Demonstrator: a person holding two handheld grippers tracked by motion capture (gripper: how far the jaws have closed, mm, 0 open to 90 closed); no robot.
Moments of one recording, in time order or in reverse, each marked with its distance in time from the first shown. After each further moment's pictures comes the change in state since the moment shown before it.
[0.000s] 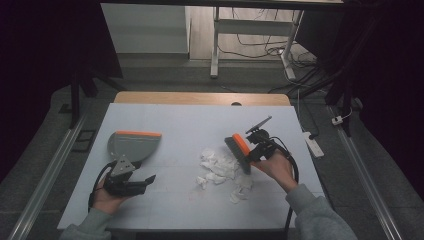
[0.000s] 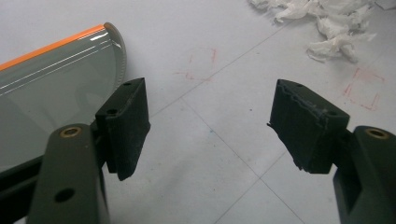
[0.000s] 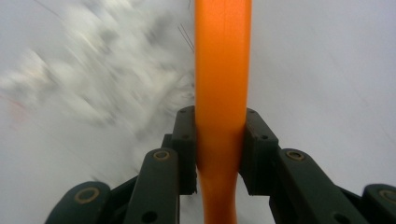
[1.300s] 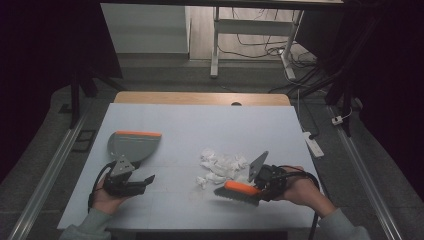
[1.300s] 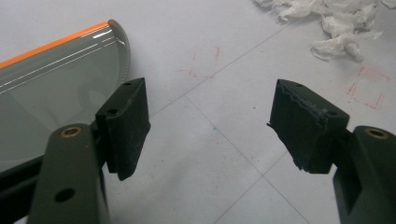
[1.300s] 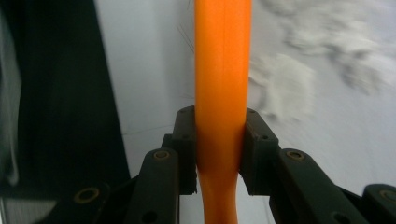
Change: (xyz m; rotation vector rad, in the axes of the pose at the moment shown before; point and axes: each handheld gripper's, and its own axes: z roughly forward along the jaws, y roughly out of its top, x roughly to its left) left arm 0.000 -0.001 0.000 0.006 0.009 -0.004; right arm 0.049 -0.080 -0.036 0.114 0.167 -0.782
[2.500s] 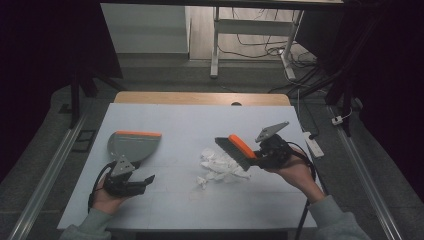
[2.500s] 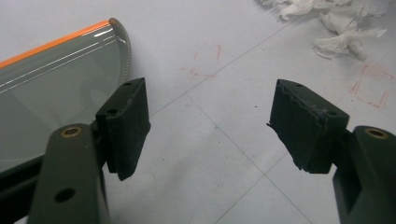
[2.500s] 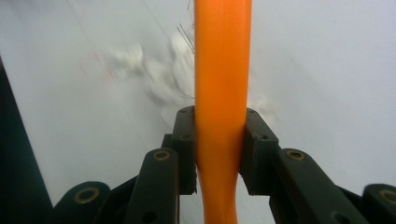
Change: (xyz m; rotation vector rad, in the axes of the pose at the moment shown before) left arm 0.000 0.000 0.000 0.004 0.007 0.001; right arm -0.053 0.007 -0.033 -0.364 -0.173 0.337
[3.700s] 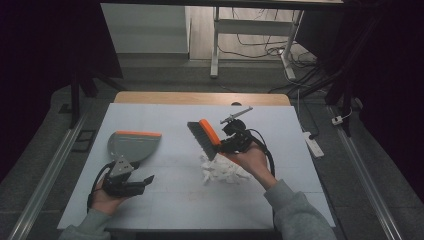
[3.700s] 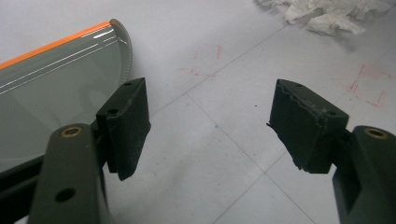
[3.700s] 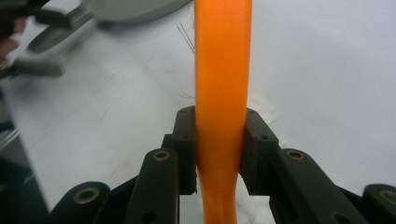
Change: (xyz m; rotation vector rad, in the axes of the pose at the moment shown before) left arm 0.001 -0.001 -0.001 -0.006 -0.005 0.005; right arm 0.013 0.075 0.066 -0.039 0.047 0.240
